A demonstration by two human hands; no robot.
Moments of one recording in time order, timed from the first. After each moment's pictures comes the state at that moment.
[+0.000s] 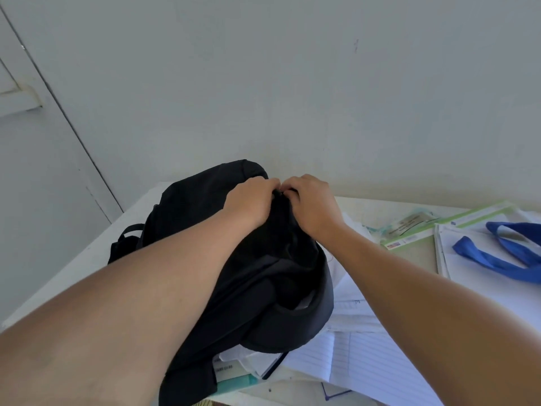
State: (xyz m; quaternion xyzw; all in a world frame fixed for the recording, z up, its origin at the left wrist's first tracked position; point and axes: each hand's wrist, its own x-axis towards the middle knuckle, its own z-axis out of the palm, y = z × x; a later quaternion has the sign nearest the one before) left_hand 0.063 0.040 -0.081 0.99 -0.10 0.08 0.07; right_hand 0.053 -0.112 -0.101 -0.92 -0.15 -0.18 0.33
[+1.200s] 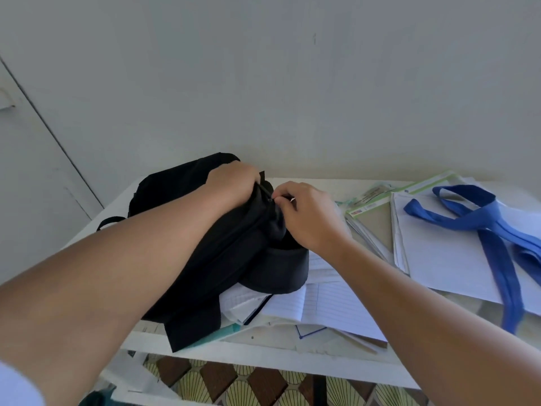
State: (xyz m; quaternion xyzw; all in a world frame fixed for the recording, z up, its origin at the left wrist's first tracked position) left_hand 0.036 0.025 -0.067 0.99 -0.13 0.04 -0.03; right_hand -0.067 -0.145 -0.094 -0.91 -0.12 -0.15 0.37
